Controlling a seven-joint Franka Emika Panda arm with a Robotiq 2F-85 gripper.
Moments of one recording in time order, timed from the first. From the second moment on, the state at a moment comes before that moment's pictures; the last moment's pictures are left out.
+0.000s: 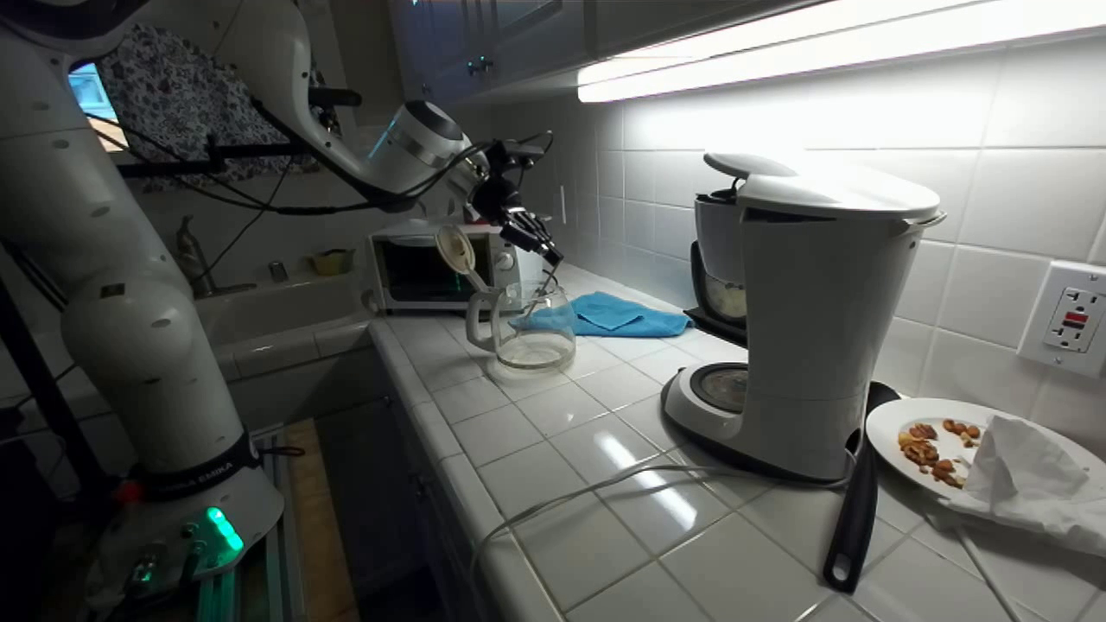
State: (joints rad) arm 0.12 -0.14 0.07 -2.32 -1.09 2.17 -1.34
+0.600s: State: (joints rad) arm 0.13 -0.14 0.08 -2.33 -1.04 2.18 -1.39
